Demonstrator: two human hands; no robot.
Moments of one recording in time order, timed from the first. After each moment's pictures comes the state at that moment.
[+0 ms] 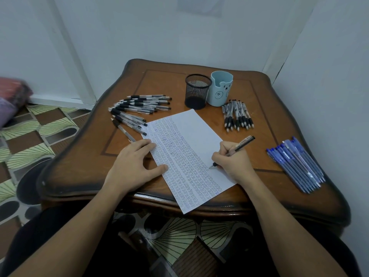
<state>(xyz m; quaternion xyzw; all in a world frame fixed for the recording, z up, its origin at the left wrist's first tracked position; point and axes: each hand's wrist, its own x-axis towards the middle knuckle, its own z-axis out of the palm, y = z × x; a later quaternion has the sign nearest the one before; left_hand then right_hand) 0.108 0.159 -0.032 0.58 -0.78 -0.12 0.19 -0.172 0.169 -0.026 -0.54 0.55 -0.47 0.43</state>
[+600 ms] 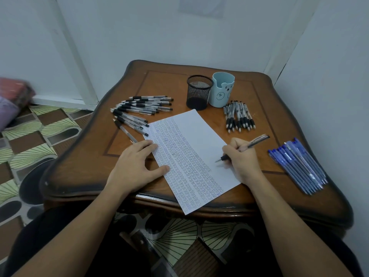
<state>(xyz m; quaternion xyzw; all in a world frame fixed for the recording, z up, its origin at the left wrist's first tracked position) 0.108 0.160 -0.032 0.58 -0.78 -0.12 0.20 -0.181 0.160 -0.025 -0.46 0.54 -0.54 0.45</state>
